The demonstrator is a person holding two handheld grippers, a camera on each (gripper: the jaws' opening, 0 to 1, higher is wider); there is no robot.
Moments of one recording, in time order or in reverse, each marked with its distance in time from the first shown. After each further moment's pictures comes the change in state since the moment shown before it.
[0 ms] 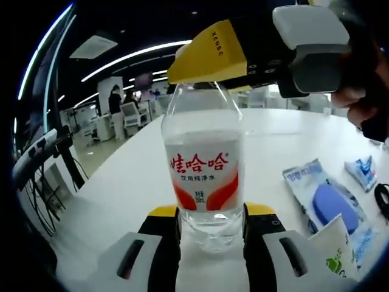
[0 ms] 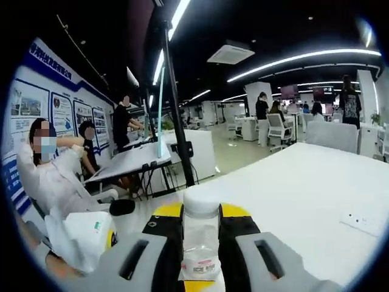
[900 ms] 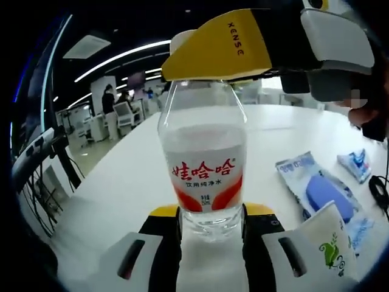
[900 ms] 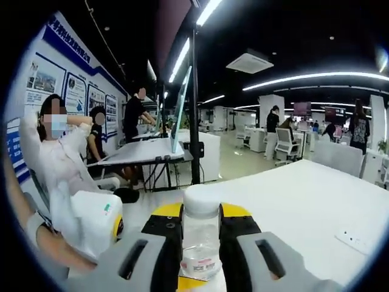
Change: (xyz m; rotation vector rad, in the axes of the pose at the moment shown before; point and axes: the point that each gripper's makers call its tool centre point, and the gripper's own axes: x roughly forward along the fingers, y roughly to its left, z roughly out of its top) left arm -0.006 -0.004 -0.008 0.022 0.021 -0.045; right arm -0.009 0.016 -0.006 -0.138 -0.028 0.046
